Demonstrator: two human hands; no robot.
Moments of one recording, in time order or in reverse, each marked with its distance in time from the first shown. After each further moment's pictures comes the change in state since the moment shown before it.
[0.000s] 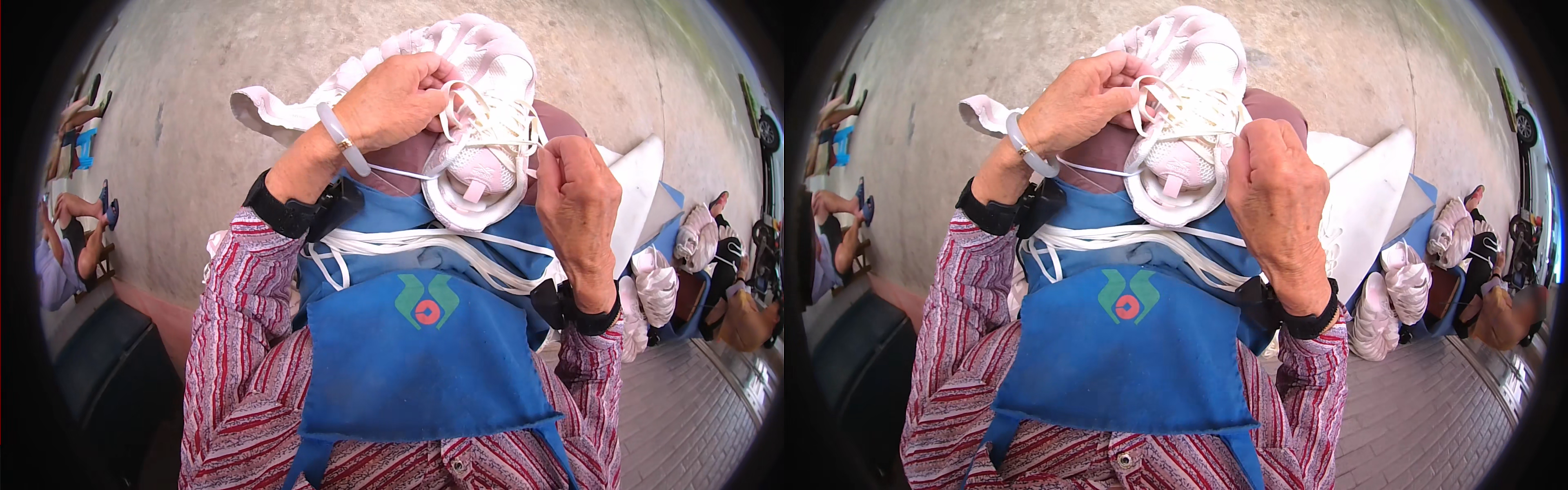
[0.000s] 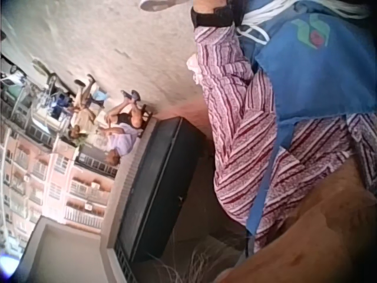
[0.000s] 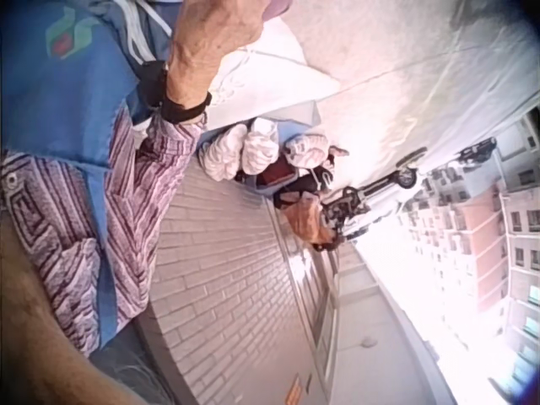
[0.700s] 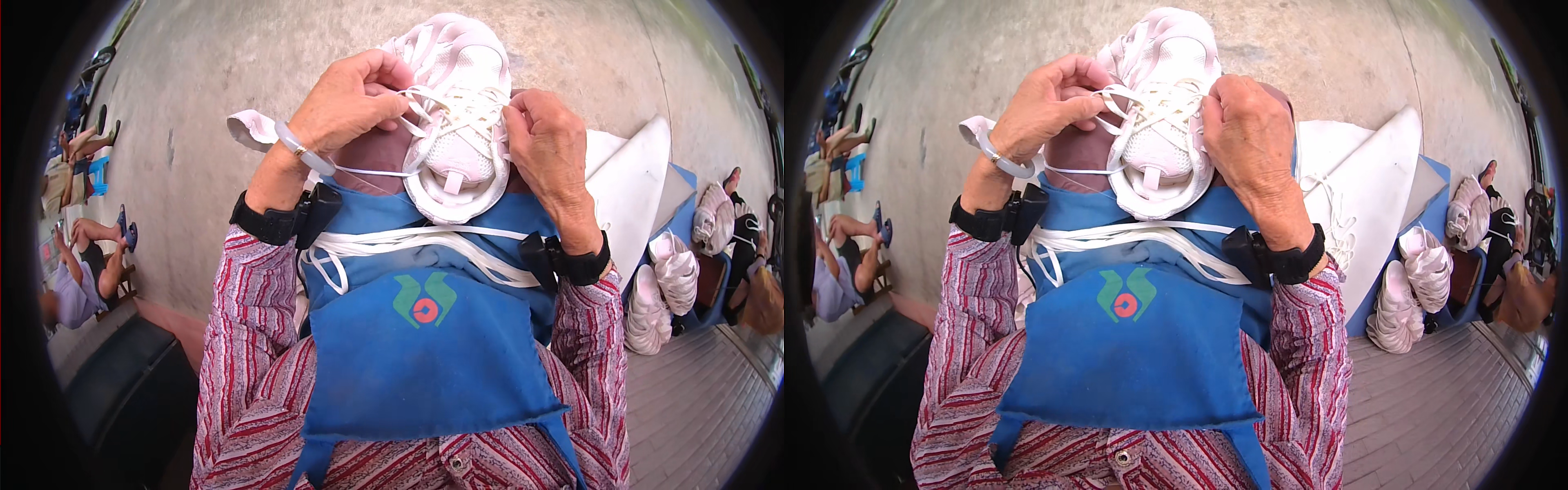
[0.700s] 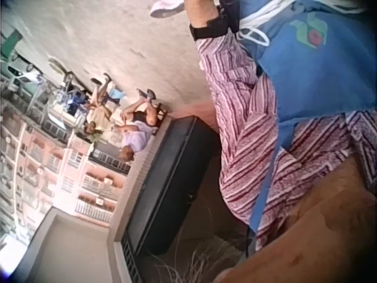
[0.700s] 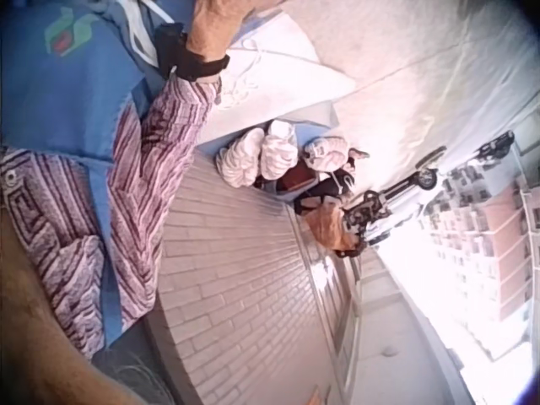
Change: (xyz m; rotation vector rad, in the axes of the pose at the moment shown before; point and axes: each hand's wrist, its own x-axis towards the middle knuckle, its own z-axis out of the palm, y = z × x) left_hand -0.002 -0.002 -0.015 0.035 0.077 -0.046; right_hand 0.017 0.035 0.040 0.131 0.041 0.099
